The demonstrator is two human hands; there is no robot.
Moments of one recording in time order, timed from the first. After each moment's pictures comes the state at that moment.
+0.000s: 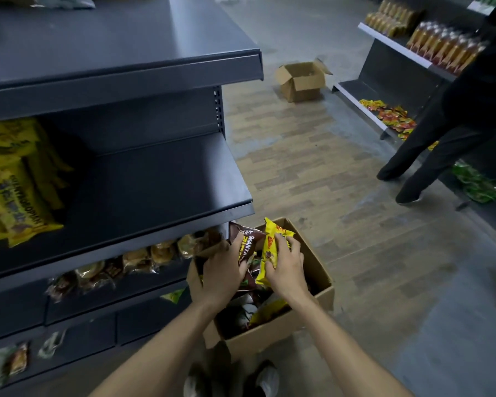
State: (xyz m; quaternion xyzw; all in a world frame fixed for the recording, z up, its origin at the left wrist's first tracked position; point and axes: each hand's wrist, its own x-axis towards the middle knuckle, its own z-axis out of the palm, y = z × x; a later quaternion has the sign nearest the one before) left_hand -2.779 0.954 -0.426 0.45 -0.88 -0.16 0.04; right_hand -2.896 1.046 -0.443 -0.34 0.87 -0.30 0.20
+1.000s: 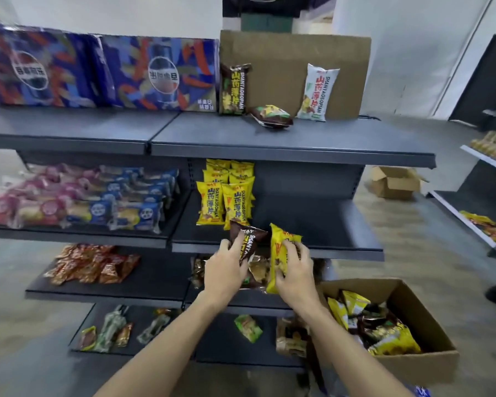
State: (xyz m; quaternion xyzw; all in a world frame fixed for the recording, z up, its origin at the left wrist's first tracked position) left_hand -2.420 0.921 -0.305 0.56 -0.80 -0.04 0.22; right_hand -2.575 0.983 -0.313 -0.56 0.74 -0.36 0.12
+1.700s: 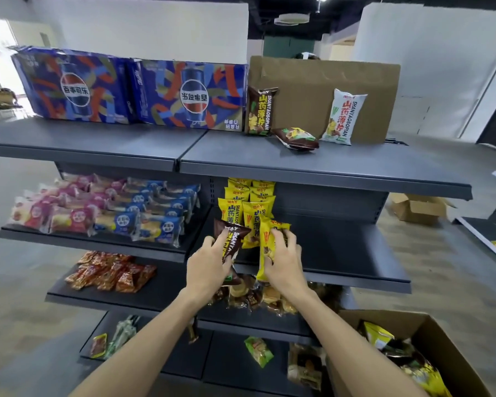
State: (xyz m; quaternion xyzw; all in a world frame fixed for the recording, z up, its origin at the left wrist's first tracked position) left_hand -2.356 0.873 -0.274 0.60 -0.76 -0.01 0.26; right_hand -2.531 0.907 -0.270 -0.62 0.70 -0.35 0.09
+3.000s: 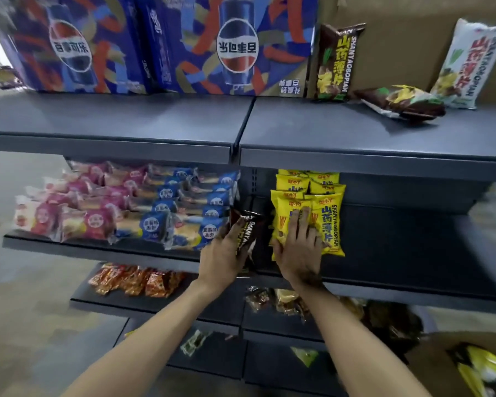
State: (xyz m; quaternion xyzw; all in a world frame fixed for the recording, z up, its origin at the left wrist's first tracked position) left_hand -2.251 0.706 -0.329 0.58 -0.79 -0.04 0.22; right_hand -2.433 0.701 -0.381 -0.58 0.79 -0.17 -0.13
